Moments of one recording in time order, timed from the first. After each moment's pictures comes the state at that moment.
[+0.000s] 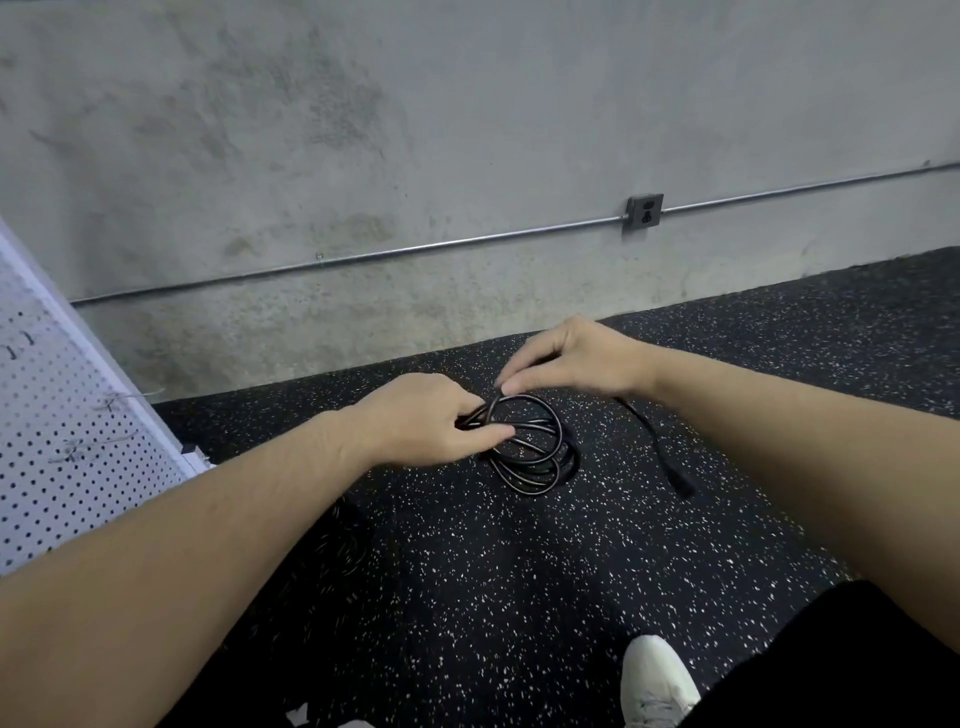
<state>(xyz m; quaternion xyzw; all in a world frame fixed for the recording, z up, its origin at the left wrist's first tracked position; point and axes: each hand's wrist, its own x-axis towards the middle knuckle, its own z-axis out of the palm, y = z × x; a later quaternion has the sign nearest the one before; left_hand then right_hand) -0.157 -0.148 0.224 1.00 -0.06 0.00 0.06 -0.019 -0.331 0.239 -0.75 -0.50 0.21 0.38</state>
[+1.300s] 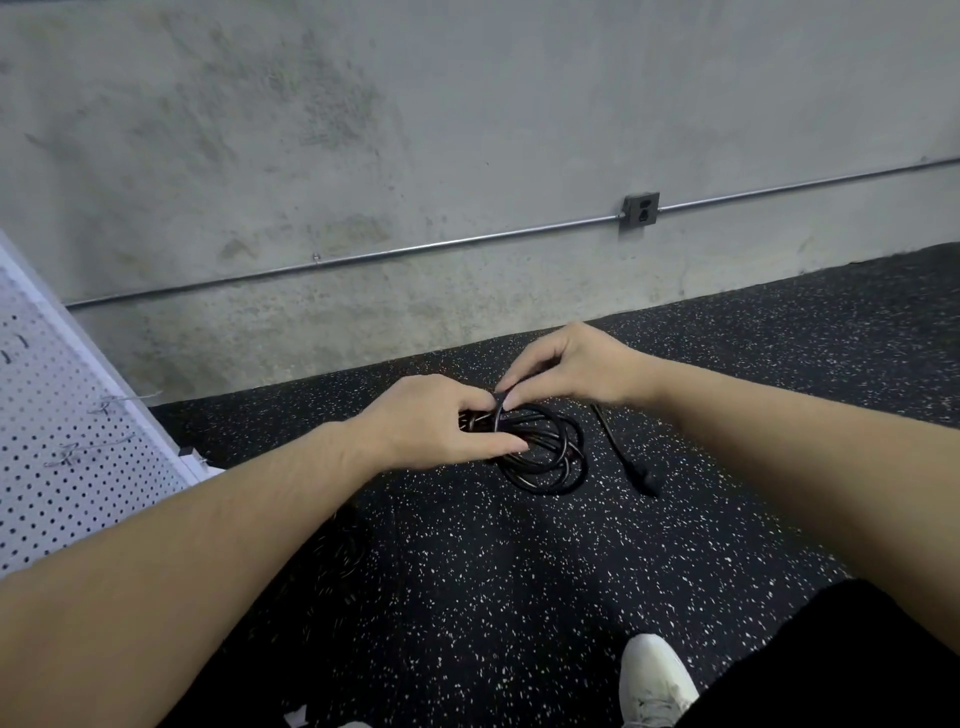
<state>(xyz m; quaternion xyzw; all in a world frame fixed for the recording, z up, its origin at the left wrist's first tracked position) -0.155 -0.154 0.216 0.99 -0.03 0.02 0.14 -0.030 -0.338 0.233 -0.74 -0.47 0.21 0.43</state>
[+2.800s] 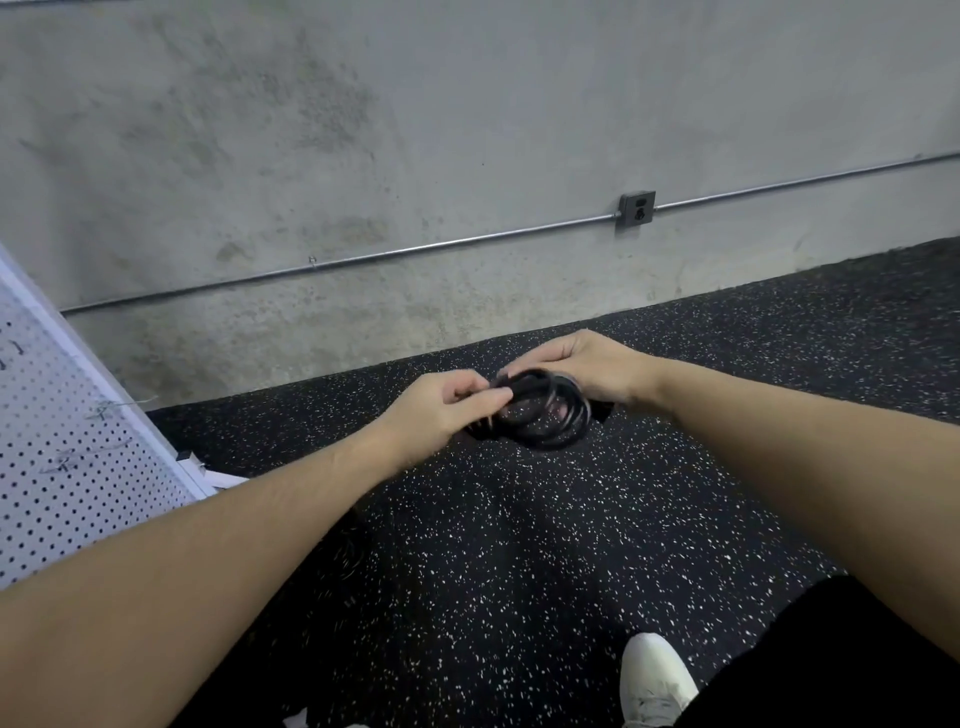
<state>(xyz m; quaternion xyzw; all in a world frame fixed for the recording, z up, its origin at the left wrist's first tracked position) -0.151 -0.160 0.205 0.86 0.01 0.04 0.51 -0.016 -0.345 0.225 -0.74 -0.39 0.30 0.45</state>
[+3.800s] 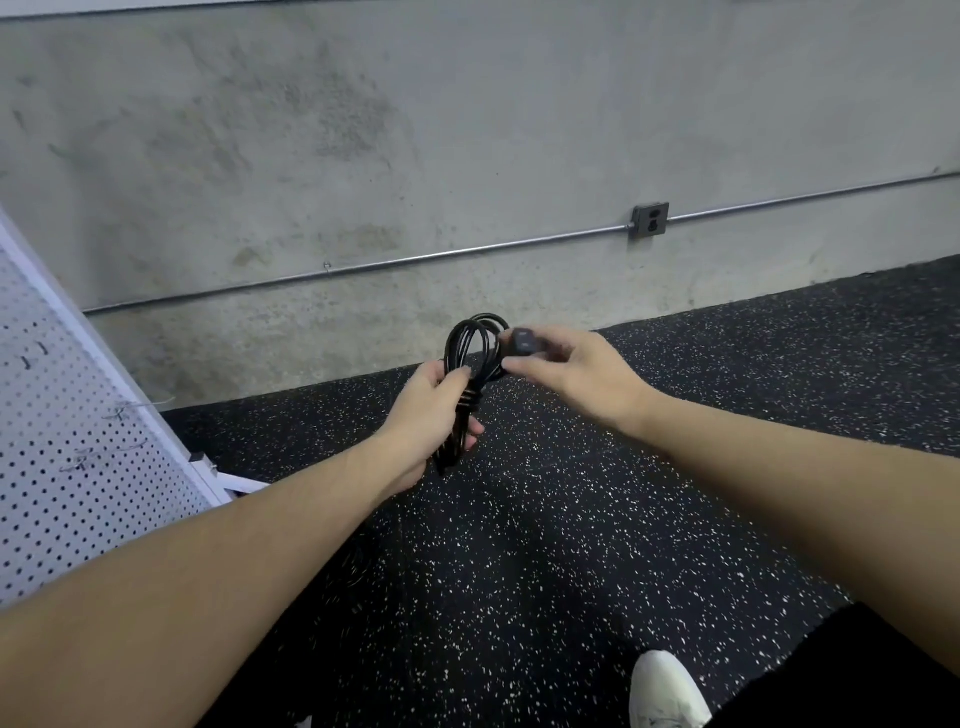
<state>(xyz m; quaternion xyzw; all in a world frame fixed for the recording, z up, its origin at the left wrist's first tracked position) -0.139 -0.158 0.197 0.72 0.23 0.13 0.64 -0.038 -0.319 0.218 -0.73 -0.39 0.13 0.54</state>
